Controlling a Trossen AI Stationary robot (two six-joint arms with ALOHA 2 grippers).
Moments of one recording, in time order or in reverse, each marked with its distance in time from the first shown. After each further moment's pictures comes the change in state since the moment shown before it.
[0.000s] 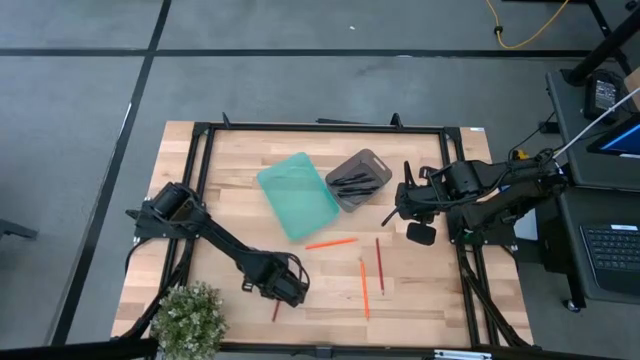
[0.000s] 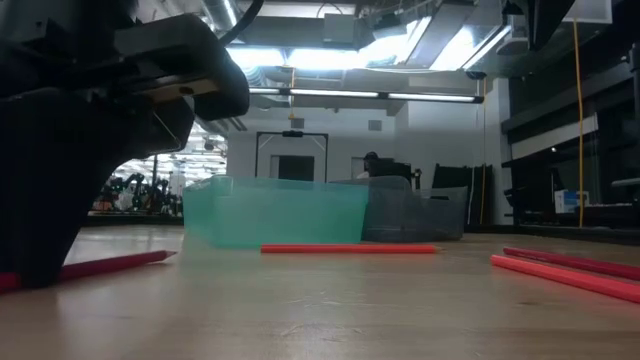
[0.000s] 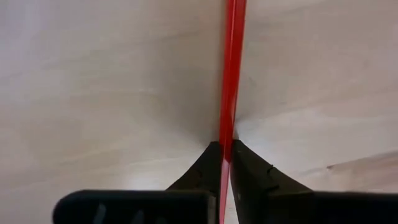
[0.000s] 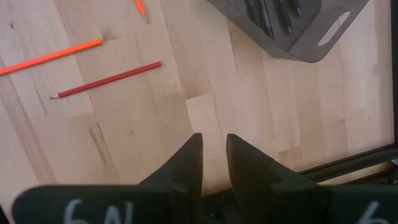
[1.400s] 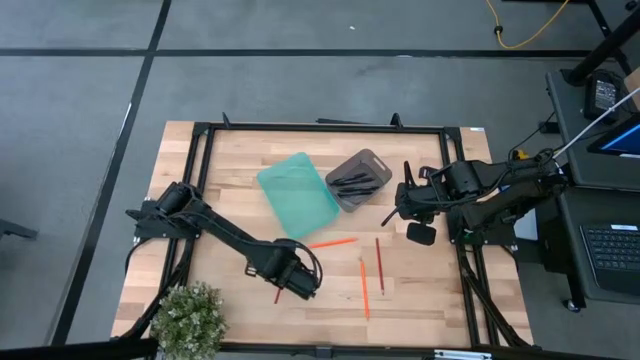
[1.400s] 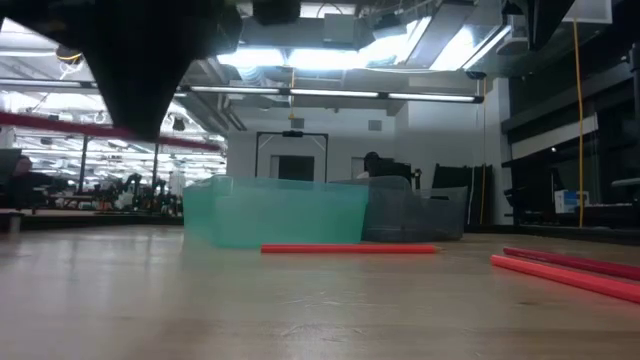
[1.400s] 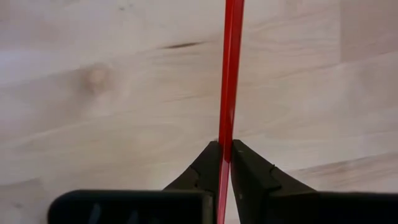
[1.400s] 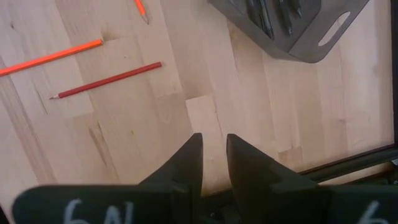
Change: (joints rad) left arm 0.047 0.004 0.375 -0.495 -0.115 0.090; right arm 0.000 0.000 0.000 0.001 0.000 -0.001
